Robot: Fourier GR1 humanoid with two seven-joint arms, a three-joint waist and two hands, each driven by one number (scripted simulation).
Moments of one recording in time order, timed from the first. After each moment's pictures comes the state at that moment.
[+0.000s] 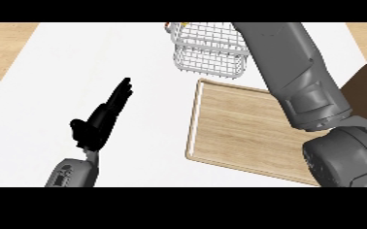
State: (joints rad) left arm -0.15 0.13 -0.11 -1.35 0.04 -0.09 -0.09; right arm -1.48 -0.10 -0.27 -0.41 0.60 -0.02 0.33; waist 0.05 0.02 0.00
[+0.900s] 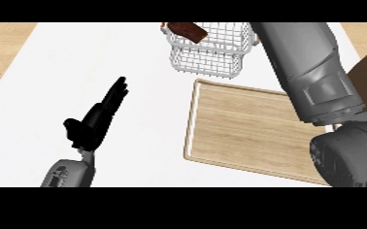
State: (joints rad) left arm -0.14 0.13 -0.09 -1.37 0.04 -0.09 -0.07; right arm -1.51 -0.13 -0.45 -0.35 0.45 -0.23 0.44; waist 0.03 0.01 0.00
